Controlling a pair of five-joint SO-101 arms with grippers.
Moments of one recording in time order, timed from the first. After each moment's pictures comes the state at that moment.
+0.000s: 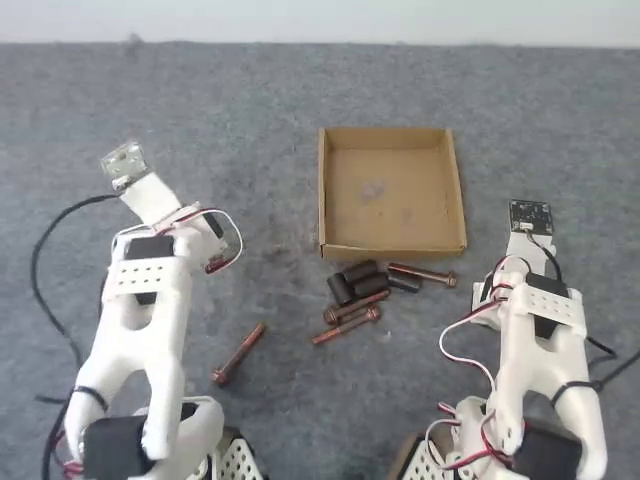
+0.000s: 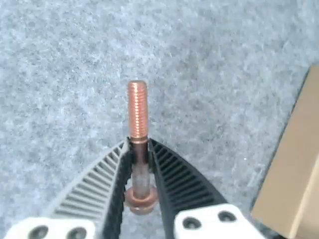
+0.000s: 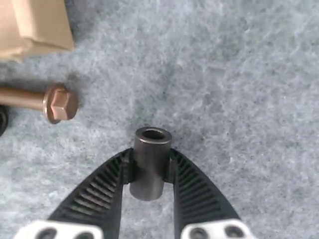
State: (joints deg) left arm -10.2 -21.7 51.9 43.8 33.8; right arm 14.2 -22.7 61.4 45.8 10.3
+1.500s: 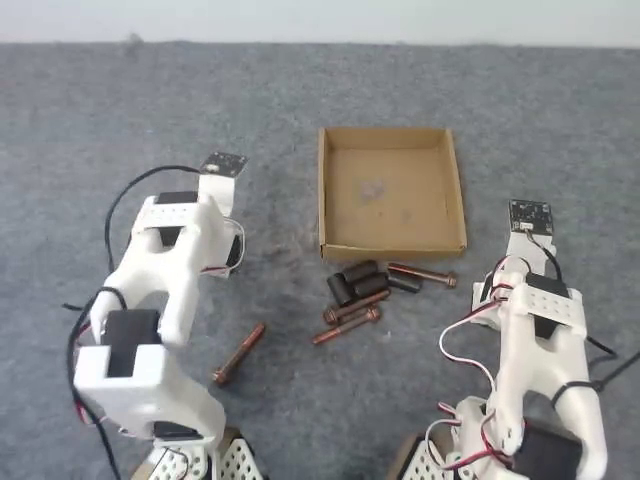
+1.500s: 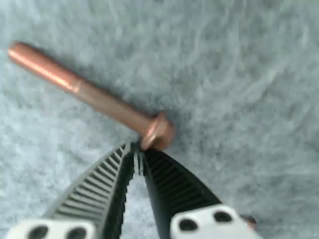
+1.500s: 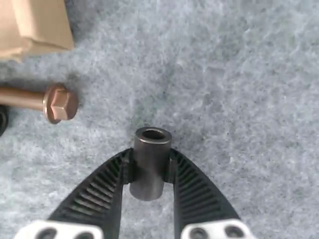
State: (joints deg) left arm -7.7 10.4 30.0 62.0 -9.7; right arm 14.2 -22.7 61.4 45.8 10.3
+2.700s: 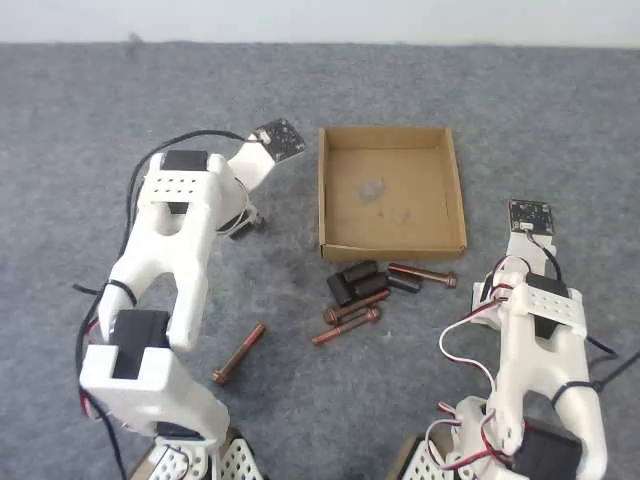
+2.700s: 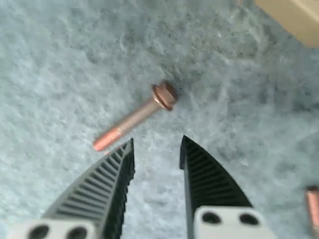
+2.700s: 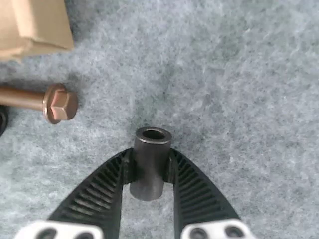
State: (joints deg) left arm -3.2 9.6 13.2 67.7 -45.2; right arm 14.2 -22.7 61.4 45.8 10.3
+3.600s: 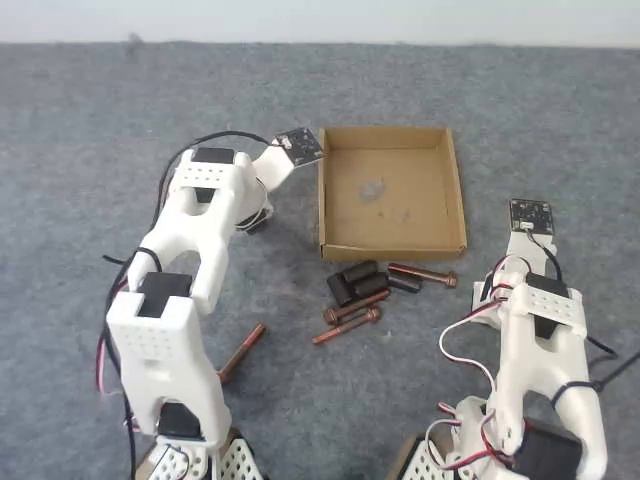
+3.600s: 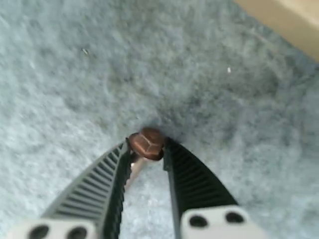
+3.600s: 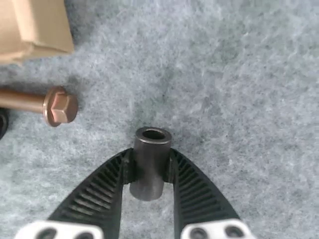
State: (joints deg) left arm -0.7 27.0 3.6 64.1 -46.5; right arm 14.2 -22.7 61.4 45.3 10.3
